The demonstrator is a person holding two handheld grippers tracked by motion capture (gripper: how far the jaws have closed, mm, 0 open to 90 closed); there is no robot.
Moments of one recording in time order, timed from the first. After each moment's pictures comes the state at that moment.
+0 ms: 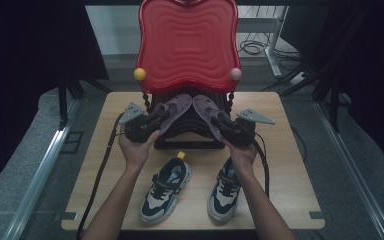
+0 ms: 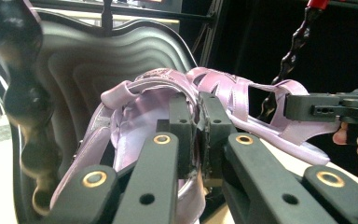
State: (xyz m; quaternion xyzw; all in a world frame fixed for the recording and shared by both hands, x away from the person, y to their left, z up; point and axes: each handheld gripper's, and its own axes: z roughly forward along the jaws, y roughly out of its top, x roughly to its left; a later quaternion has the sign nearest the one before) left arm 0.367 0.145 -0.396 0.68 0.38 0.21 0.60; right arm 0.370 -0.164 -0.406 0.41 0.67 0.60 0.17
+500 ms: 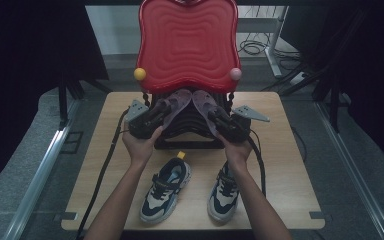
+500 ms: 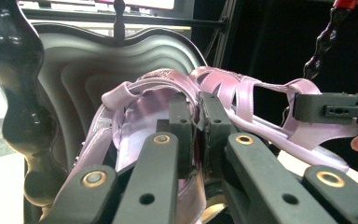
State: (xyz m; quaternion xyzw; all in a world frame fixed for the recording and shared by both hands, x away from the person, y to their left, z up) left arm 0.376 0.138 -0.398 0.67 0.38 0.25 0.59; right arm 0.379 -0.153 -0.404 0.42 0.66 0.60 0.19
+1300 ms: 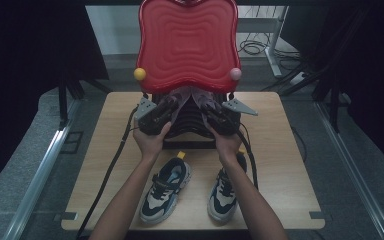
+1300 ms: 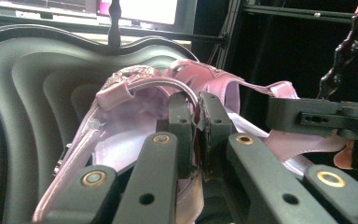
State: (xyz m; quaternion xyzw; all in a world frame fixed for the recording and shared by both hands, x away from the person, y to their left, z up) left arm 0.399 0.119 -0.413 0.64 0.38 0.25 0.62; right arm 0.403 -0.127 -0.406 0.41 0.65 0.60 0.21
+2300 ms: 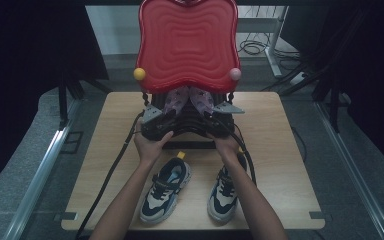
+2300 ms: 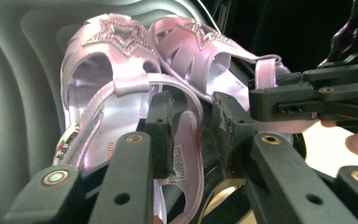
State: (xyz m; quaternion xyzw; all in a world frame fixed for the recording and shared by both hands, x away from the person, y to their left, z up) left arm 0.401 0.119 -0.437 0.70 0.38 0.23 0.57; right arm 0.419 -0.121 -0.432 0.39 0.73 0.51 0.22
